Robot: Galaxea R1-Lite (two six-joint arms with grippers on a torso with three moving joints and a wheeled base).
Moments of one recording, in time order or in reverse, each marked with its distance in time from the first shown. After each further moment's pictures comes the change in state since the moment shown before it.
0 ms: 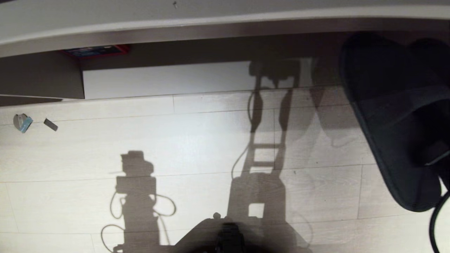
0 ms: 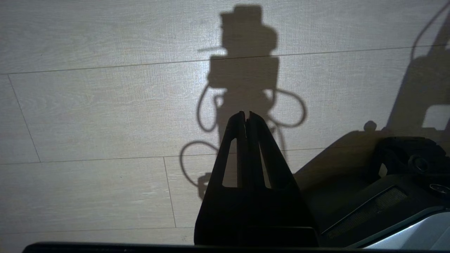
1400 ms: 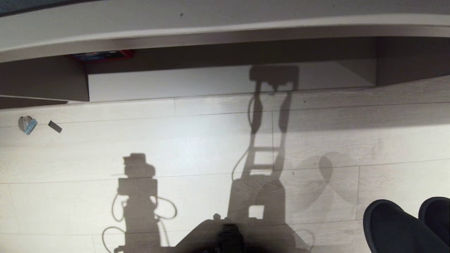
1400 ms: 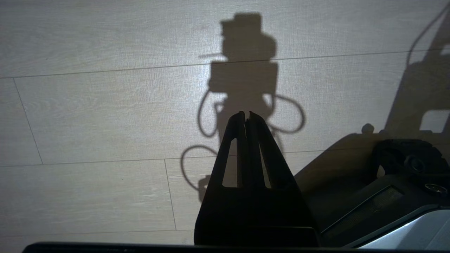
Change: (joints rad) left arm 0.000 0.000 0.000 0.000 0.000 0.000; right arm -0.337 -1.101 0.292 1.224 0.259 0.120
